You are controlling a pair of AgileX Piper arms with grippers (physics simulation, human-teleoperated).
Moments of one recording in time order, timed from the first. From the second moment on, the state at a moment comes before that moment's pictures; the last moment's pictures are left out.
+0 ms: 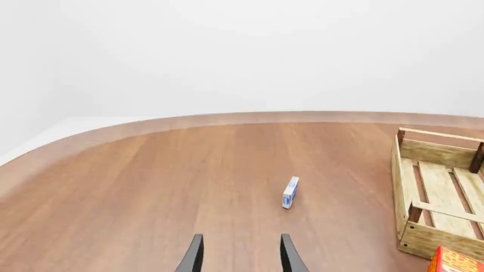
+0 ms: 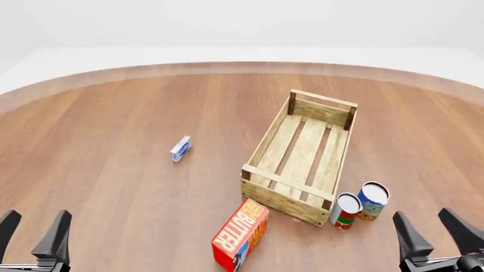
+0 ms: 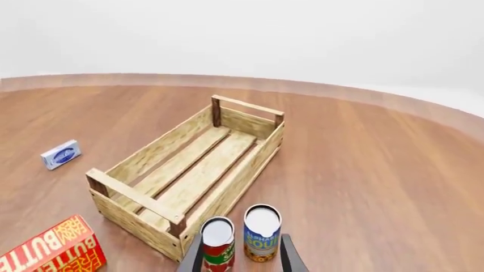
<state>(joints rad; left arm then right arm) 0.00 0.00 0.00 0.00 0.00 0.08 0.17 -0.01 -0.02 -0.01</state>
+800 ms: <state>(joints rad) 0.00 0.00 0.00 0.00 0.00 0.13 0.38 -0.05 -0.06 -0.03</state>
